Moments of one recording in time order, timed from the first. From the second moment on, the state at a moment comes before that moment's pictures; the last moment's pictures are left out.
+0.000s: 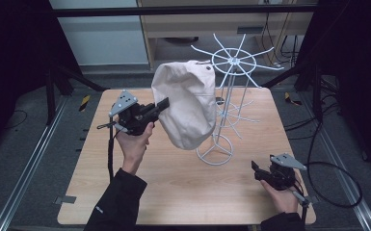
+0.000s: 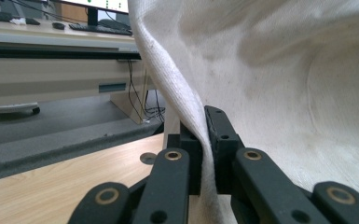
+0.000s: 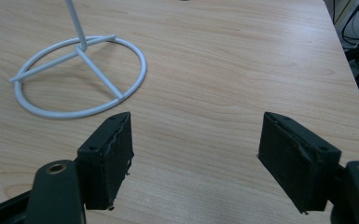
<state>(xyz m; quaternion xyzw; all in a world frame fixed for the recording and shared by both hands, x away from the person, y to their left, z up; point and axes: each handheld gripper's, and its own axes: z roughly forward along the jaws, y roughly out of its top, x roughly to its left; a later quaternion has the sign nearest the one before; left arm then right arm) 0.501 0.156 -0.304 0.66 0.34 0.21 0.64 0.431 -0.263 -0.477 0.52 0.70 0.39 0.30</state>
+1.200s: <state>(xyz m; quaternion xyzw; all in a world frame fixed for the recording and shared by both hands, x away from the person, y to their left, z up) 0.486 0.167 -0.320 0.70 0.32 0.22 0.60 0.431 -0.264 -0.478 0.52 0.70 0.39 0.31</state>
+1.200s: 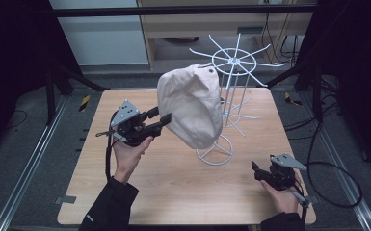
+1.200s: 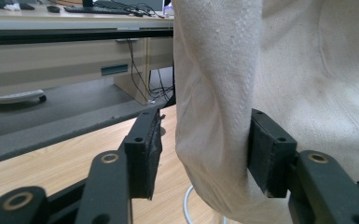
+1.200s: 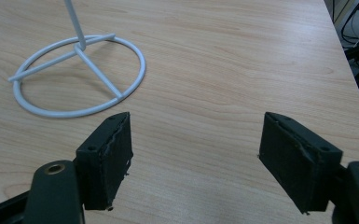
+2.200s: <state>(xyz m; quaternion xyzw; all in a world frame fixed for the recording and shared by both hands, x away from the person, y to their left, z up) 0.444 0.267 -0.407 0.72 0.43 0.25 0.49 0.430 -0.264 -0.478 0.52 0.69 0.39 0.30</state>
